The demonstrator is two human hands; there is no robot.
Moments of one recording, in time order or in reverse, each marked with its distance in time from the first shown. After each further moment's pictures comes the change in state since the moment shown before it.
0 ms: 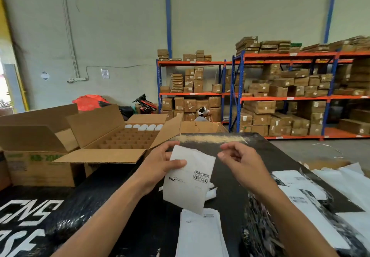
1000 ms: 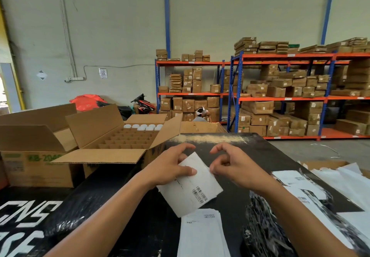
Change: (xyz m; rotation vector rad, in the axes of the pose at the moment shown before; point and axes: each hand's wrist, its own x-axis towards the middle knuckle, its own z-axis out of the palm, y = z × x) left_hand 0.006 0.012 0.007 0.543 -0.157 0.078; right_hand 0.010 -0.008 0.007 -0.115 -0.346 -0.012
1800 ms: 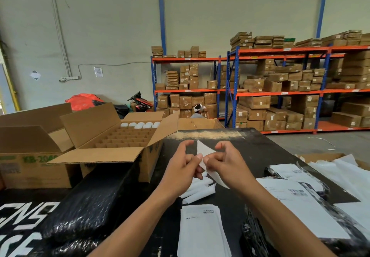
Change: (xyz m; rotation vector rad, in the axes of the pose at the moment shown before) left_hand -0.006 0.009 0.052 -0.377 0.316 0.098; right_hand -0.002 0.001 0.028 0.327 0.221 0.109
